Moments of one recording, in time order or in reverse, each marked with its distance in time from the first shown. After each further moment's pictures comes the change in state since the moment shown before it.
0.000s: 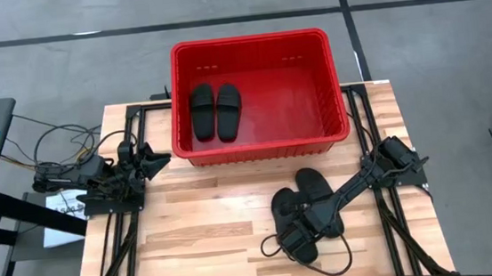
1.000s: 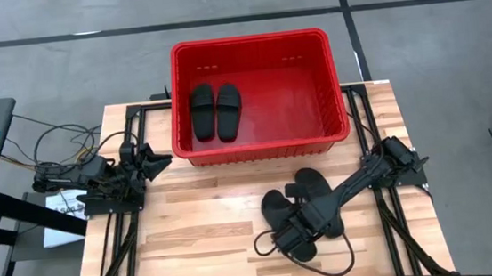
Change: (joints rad) left arm 0.000 0.000 0.000 -0.035 0.008 -0.005; right arm 0.005 0.000 0.305 -0.336 0.082 0.041
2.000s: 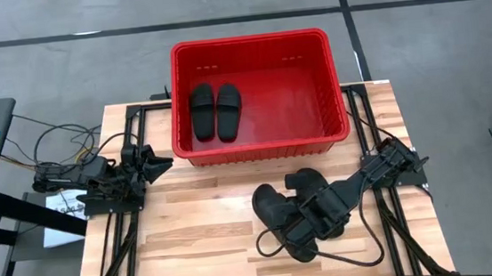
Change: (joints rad) left arm 0.000 0.000 0.000 -0.021 0.048 0.000; right arm 0.020 -0.002 0.410 -0.283 0.076 -0.068
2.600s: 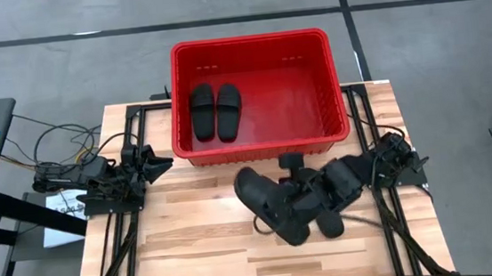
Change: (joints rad) left arm 0.000 0.000 0.000 0.000 0.003 -0.001; right arm -0.065 0.000 0.255 -0.026 0.116 -0.175
